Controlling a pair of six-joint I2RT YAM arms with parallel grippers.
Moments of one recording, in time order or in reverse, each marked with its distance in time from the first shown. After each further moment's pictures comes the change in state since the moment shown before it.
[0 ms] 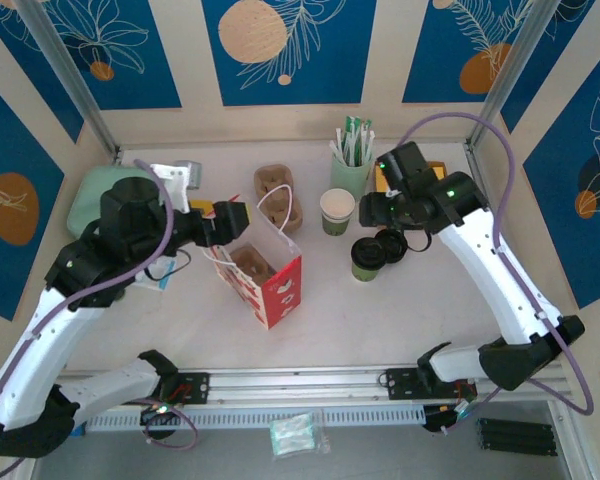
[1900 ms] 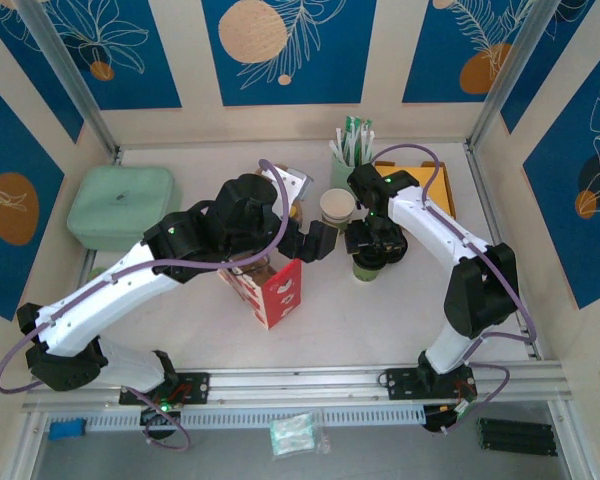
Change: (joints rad) left arm -0.400 0.360 0.215 0.030 -0.202 0.091; right arm -0.041 0.326 -0.192 0.060 -0.064 -0.145
